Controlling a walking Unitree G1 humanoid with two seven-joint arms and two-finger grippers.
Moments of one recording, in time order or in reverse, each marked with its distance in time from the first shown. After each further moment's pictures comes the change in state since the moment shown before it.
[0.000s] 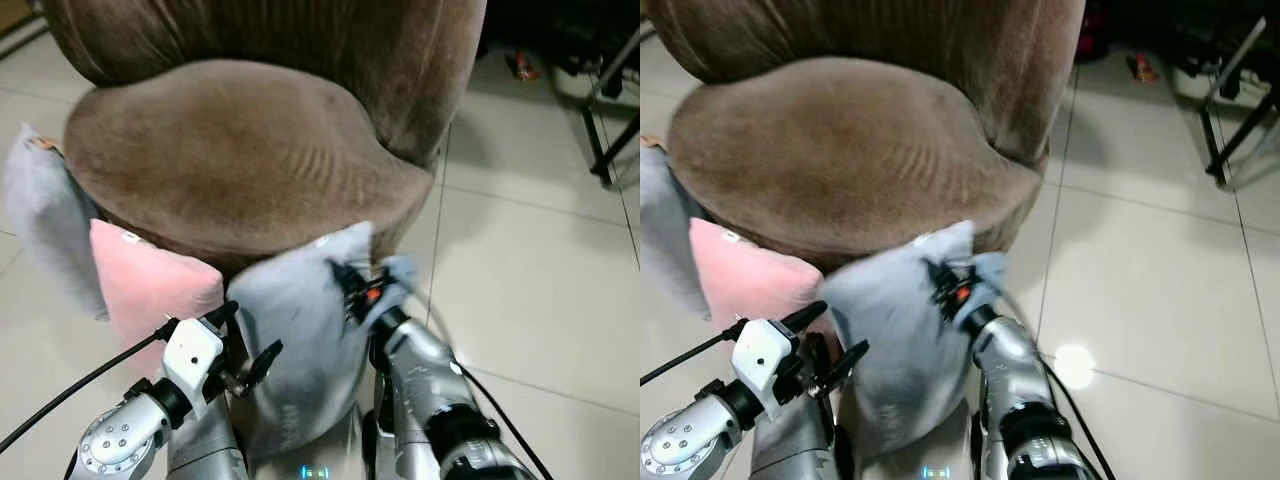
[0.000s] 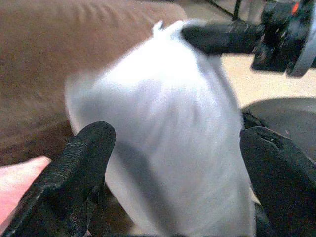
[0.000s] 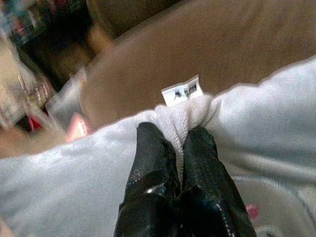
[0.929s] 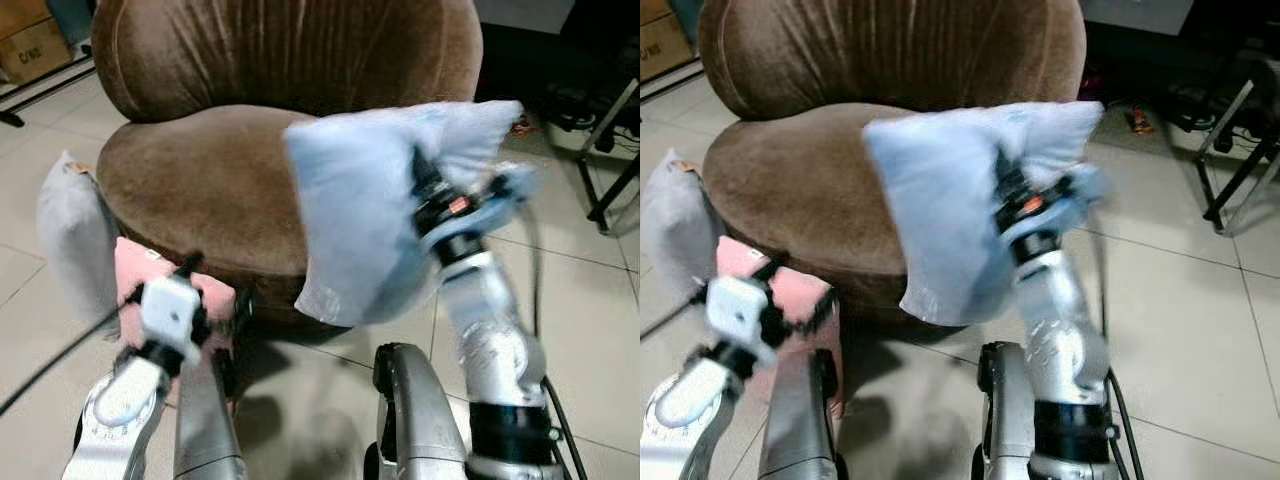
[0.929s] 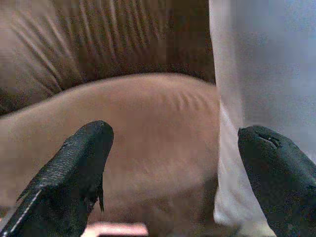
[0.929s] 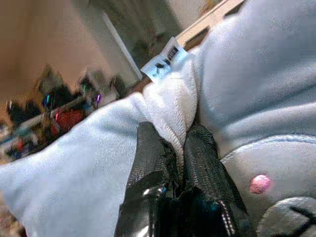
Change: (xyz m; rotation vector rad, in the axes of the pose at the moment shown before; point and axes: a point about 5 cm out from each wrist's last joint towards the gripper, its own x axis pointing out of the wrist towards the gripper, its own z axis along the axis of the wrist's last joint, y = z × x) left arm 0.019 0.034 0.030 0.020 -0.194 0.312; right arm -0.006 0.041 0.122 0.010 -0.333 -0.135
